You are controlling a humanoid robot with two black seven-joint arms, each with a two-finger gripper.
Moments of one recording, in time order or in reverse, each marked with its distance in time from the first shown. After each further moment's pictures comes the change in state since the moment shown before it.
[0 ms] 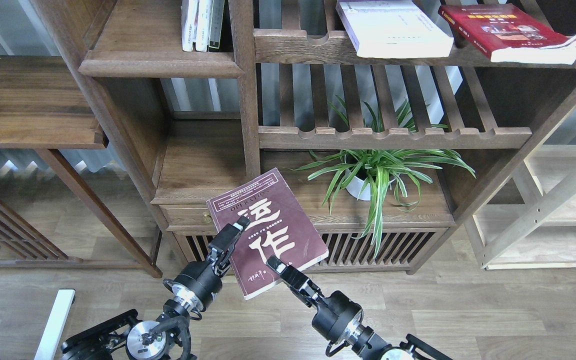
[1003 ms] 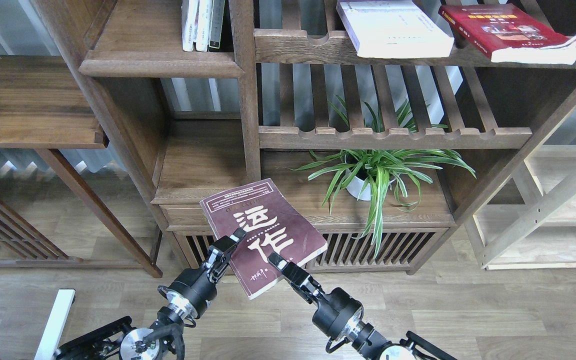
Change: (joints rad) left arm 0.026 0.034 0.019 0.002 0.010 0.000 -0.001; right arm 0.012 0.000 0.026 -0.021 0.008 0.000 0.000
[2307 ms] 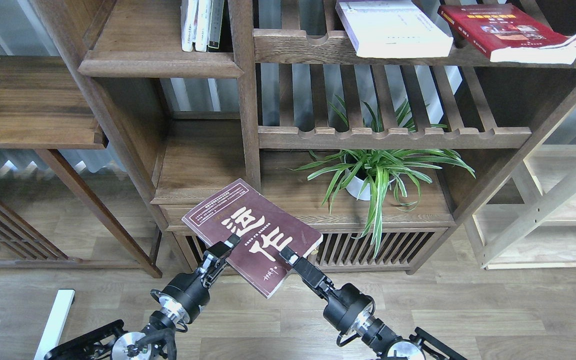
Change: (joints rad) left arm 0.006 0.035 0.007 -0.017 0.005 0.001 0.000; right arm -0.004 0.000 0.071 -0.032 -0.080 0.000 0.000
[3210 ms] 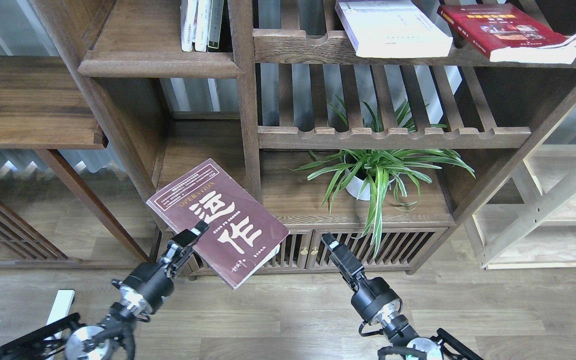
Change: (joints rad) left arm 0.036 0.259 -0.053 -0.209 0.028 0.000 -0.008; right arm -0.008 0.000 0.178 -0.101 0.086 0.000 0.025
